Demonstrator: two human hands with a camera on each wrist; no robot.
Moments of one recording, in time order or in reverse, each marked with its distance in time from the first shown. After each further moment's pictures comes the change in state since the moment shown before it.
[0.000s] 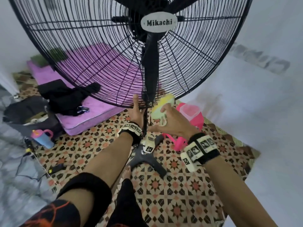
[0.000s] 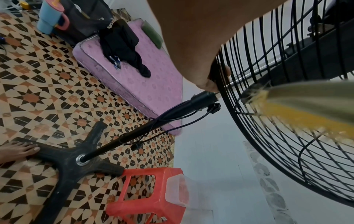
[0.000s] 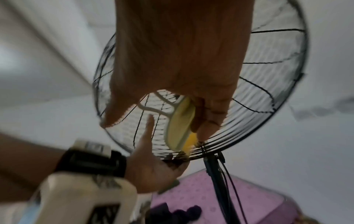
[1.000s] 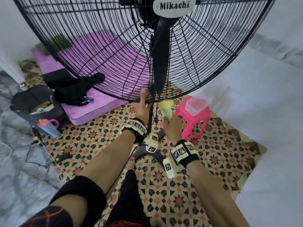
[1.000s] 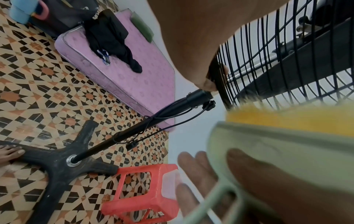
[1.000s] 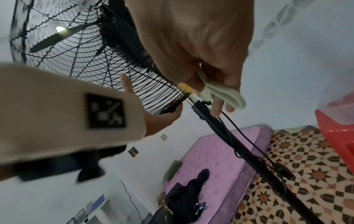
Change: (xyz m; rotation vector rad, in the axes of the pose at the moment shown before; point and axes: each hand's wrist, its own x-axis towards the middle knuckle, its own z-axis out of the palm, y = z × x) left_hand -0.012 0.008 -0.001 0.032 -0.099 0.077; right_hand 0.023 0.005 0.092 0.303 0.316 0.492
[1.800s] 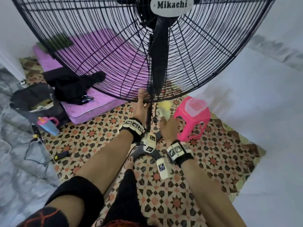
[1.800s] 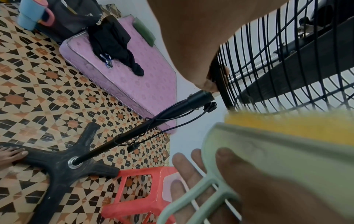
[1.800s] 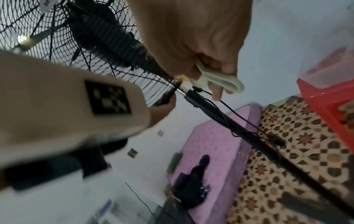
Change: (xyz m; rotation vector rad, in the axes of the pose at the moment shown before) left_hand -0.009 0.007 0.008 -0.025 0.042 -0.020; right_hand 0.012 0.017 0.017 0.022 0.074 -0.040
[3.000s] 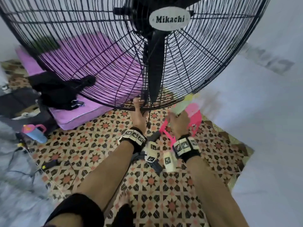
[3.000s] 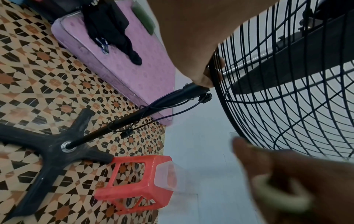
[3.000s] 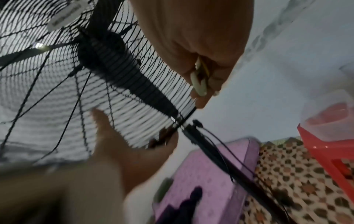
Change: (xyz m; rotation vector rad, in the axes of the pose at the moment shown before) left_hand -0.012 0.003 0.018 -0.039 0.083 -0.047; right_hand 0.044 -0.005 -0.050 0.196 0.161 0.149
